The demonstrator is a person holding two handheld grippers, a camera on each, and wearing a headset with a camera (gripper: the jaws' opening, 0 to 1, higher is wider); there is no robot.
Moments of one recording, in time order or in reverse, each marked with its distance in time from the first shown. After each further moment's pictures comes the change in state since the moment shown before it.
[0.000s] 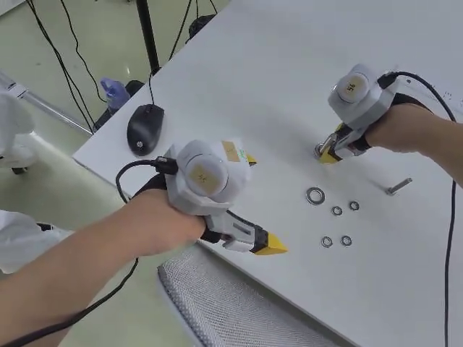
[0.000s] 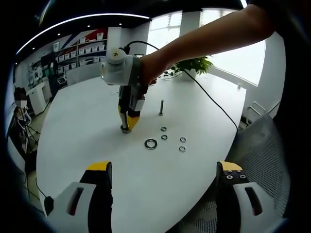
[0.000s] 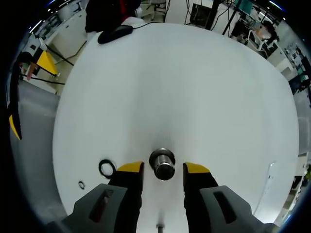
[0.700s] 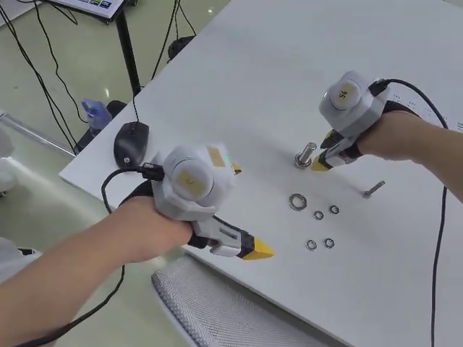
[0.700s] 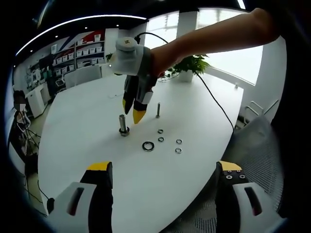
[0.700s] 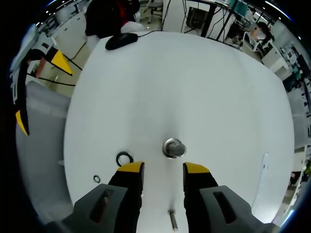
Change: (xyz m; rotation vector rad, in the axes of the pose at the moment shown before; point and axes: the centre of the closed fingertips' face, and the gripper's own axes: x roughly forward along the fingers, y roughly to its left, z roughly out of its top) left arm -0.015 -0.008 0.011 0.005 -0.014 -0.021; right arm -0.039 0.024 -0.009 0.018 -0.012 -0.023
